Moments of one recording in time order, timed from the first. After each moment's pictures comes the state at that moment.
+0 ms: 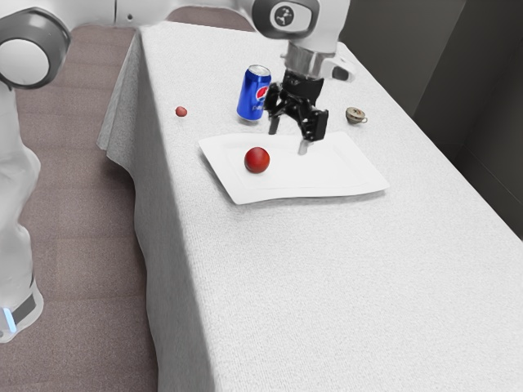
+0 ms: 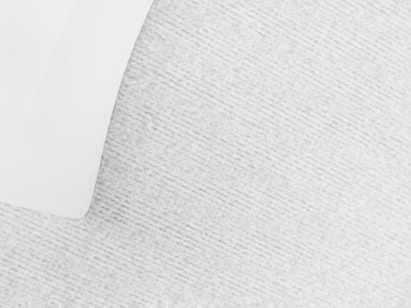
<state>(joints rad) -0.30 -0.03 0.31 -1.58 -0.12 1.52 -0.57</state>
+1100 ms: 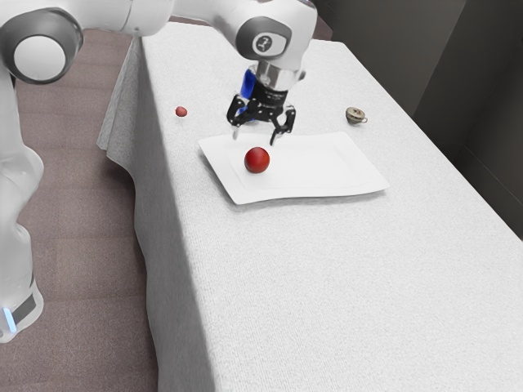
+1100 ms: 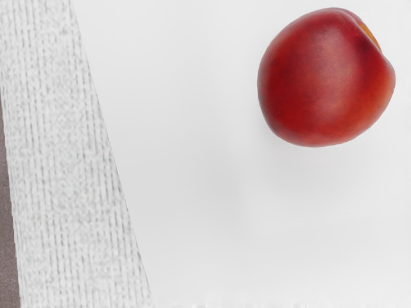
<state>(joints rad) -0.36 -0.02 0.57 -1.77 0.02 1.67 -1.28</state>
